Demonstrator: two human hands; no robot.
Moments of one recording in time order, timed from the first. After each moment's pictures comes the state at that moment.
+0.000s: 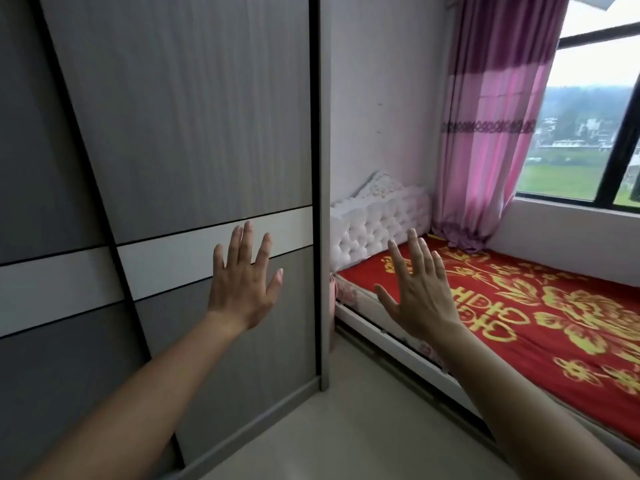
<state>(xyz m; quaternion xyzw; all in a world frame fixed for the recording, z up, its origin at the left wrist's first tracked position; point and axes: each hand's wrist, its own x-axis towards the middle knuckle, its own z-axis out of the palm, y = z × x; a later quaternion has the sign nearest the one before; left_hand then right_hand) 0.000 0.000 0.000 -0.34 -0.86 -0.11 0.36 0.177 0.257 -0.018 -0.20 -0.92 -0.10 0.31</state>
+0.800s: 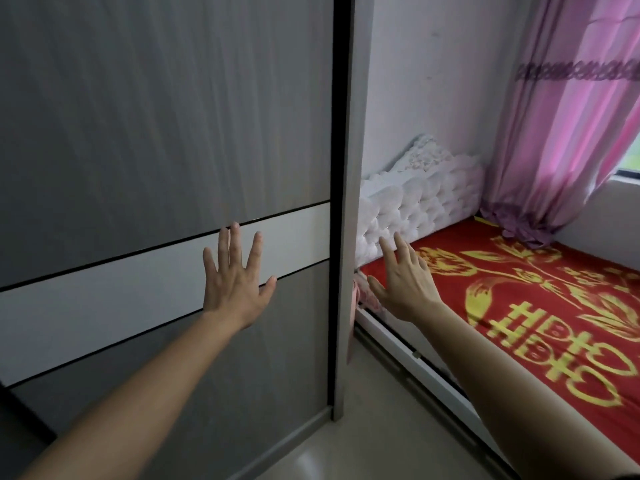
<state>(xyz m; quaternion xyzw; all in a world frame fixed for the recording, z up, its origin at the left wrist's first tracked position) -0.399 0.224 -0.074 -0.25 -0.93 -0.04 0.26 -0.258 0.496 -0.069 -0.17 -0.96 0.03 0.21</state>
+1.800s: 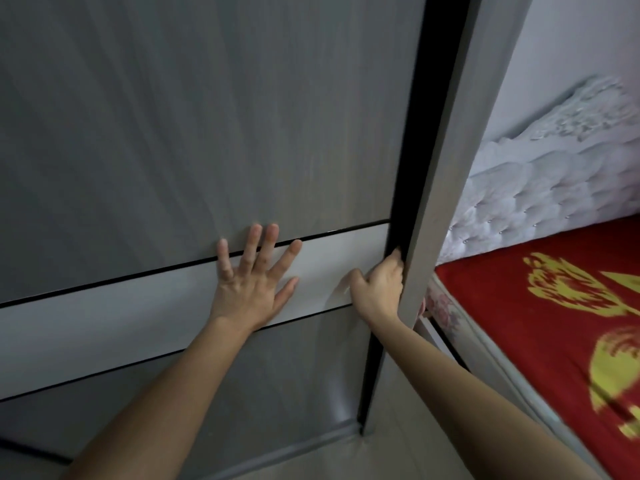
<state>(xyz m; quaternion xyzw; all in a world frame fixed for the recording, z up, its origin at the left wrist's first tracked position) -0.619 0.333 -0.149 -0.24 -0.85 0.12 0.46 -0.570 0.543 -0.137 -0.24 -0.83 0.47 0.17</state>
